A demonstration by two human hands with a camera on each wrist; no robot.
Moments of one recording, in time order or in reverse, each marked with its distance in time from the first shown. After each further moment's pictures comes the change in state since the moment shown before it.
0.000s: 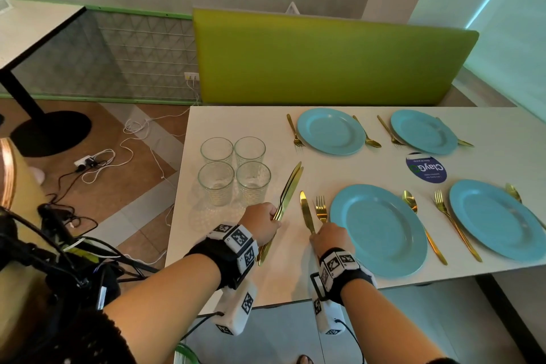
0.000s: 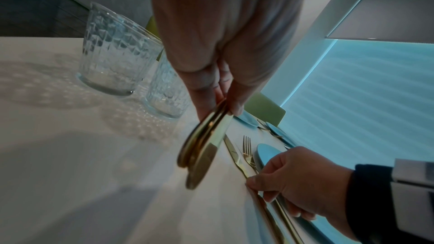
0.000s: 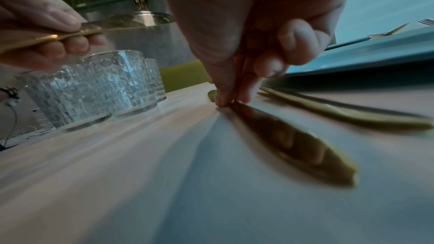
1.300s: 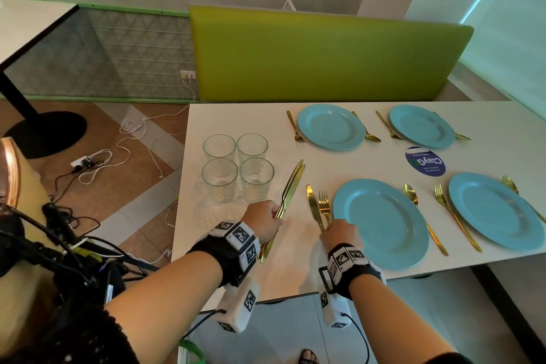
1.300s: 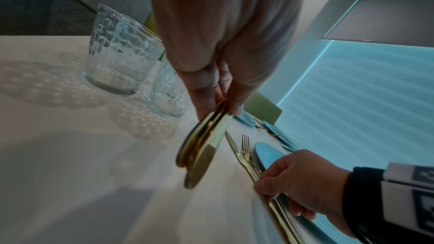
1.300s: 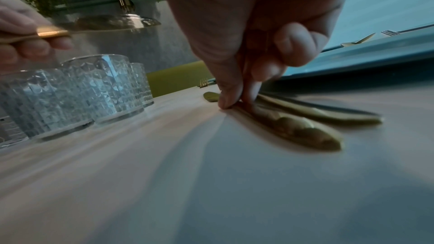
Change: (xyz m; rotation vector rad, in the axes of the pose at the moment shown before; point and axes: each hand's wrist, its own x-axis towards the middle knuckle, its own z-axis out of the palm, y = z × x) left_hand -0.007 -0.007 -0.004 -0.021 -0.020 0.007; right_hand 0.000 0.008 0.002 0.015 0.033 0.049
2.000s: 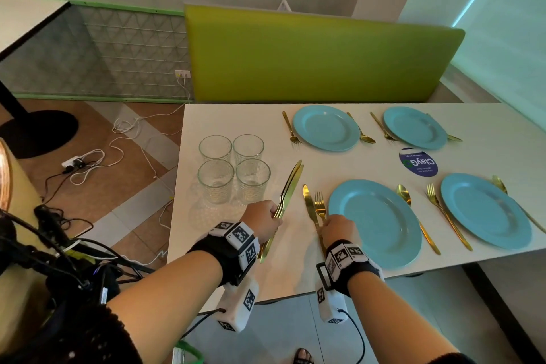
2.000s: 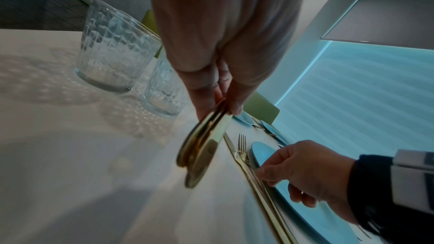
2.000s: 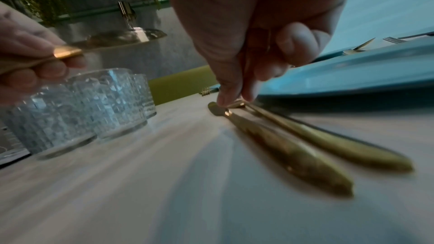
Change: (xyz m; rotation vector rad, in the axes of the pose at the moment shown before) left_hand 0.006 0.002 0.003 -0.013 -0.001 0.013; right_hand -0.005 -0.004 -0.017 0.056 0.018 -0.025
